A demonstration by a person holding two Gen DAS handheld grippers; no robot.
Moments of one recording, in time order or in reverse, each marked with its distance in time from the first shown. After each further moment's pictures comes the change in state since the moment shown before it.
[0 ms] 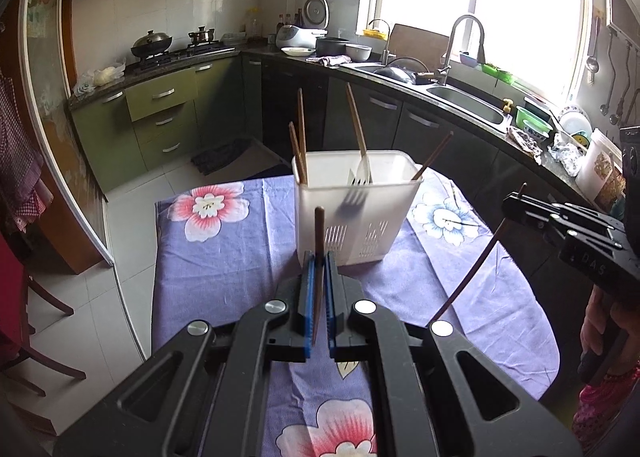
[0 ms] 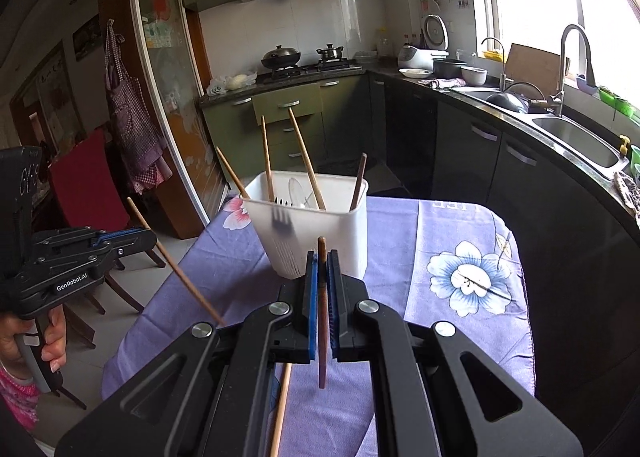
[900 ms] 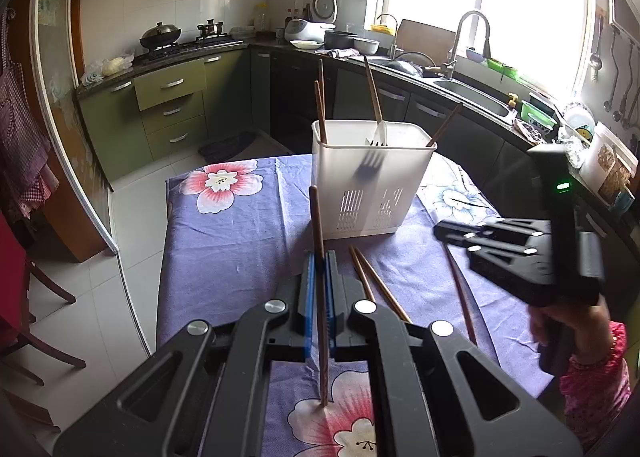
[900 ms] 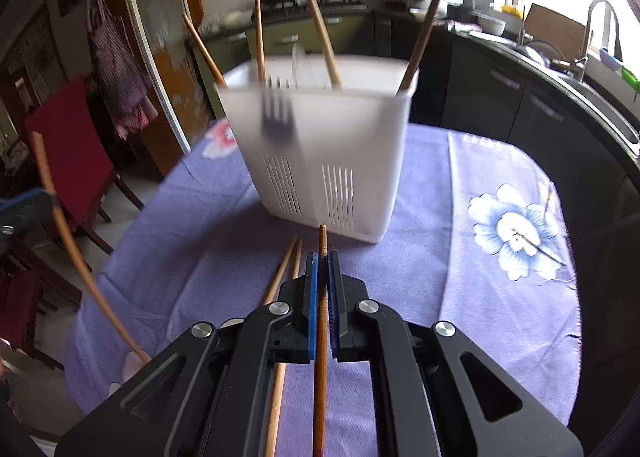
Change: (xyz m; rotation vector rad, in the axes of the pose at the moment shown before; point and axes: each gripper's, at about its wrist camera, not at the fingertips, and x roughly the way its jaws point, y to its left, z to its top) left arm -0.008 0.015 -0.045 -0.019 0.013 0.018; right arm 0.090 0.018 -0.046 -0.029 0.163 -0.022
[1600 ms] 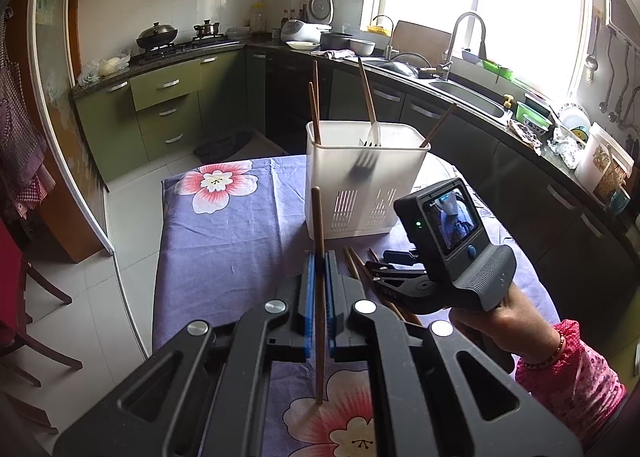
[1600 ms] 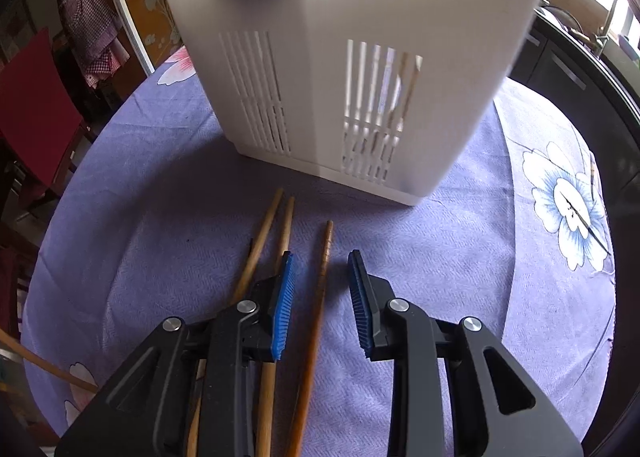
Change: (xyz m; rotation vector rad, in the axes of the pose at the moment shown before) left arm 0.000 -0.002 0.000 -0.003 -0.004 -0.015; right arm 0.140 0.015 -0.017 -0.035 0.285 -0.091
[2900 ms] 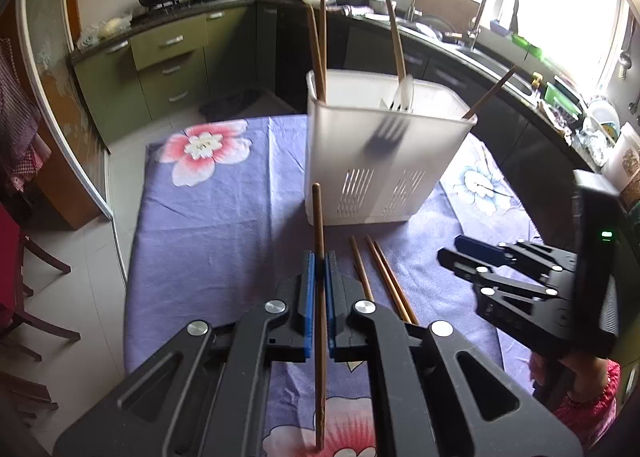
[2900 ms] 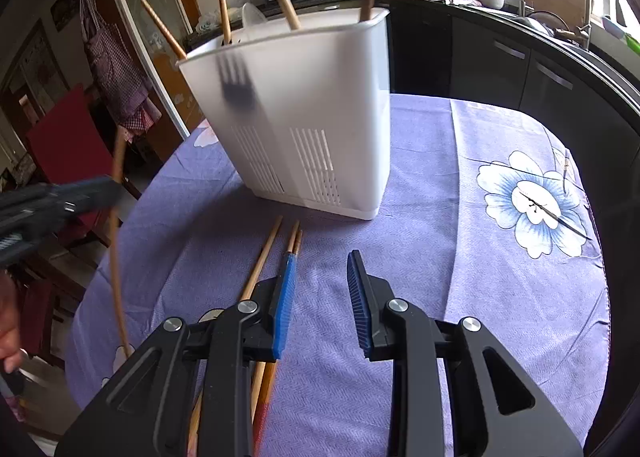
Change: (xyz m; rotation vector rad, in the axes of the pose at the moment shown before) left arm 0.078 -0.005 0.015 -0.052 0.144 0.037; right arm -0.078 -0.064 -0.031 0.068 -0.173 0.146
